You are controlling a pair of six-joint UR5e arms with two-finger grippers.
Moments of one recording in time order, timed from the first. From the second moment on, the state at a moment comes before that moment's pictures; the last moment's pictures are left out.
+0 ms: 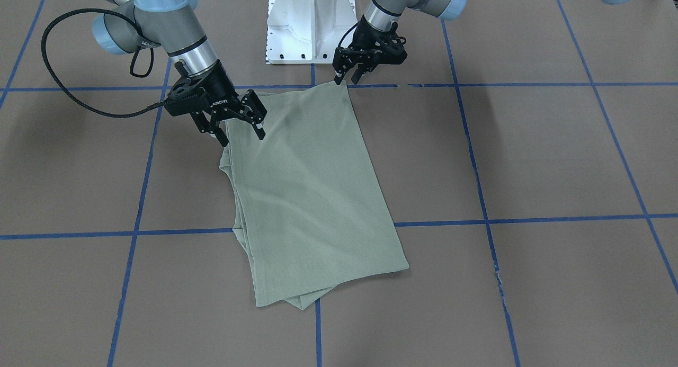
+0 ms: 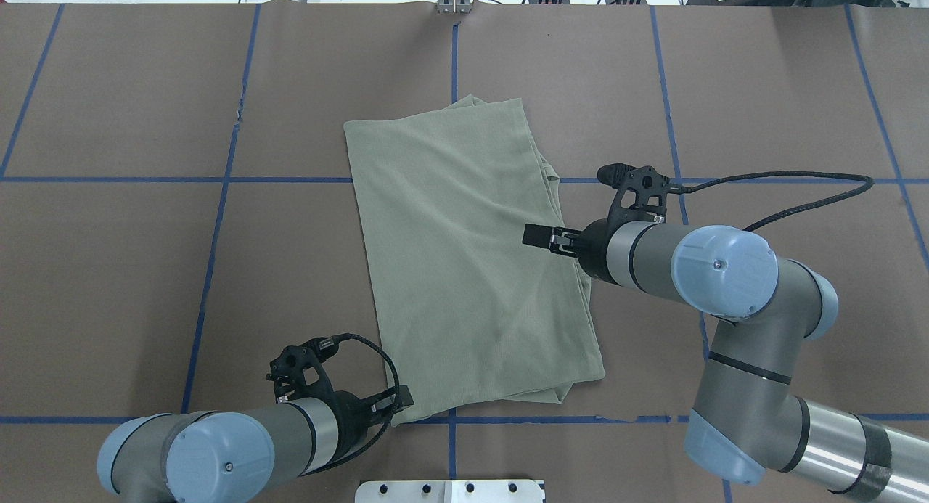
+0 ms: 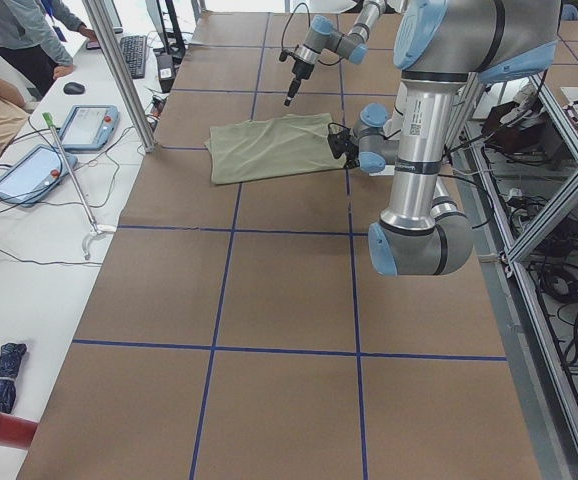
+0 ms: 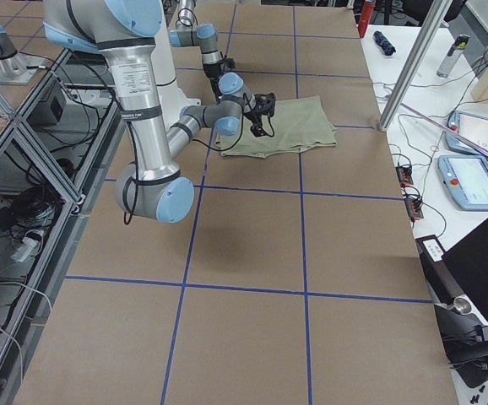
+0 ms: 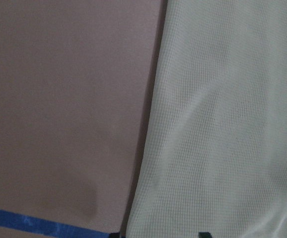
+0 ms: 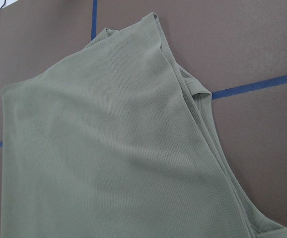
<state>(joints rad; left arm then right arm) -0.10 -1.87 -1.91 -2.12 -1.45 -1.89 0.46 -1.28 1.89 -1.01 1.55 1.45</state>
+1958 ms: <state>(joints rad) -0.08 -1.90 -1.87 -2.12 -1.44 -1.87 0.46 -1.28 1.89 -1.01 1.55 1.45</state>
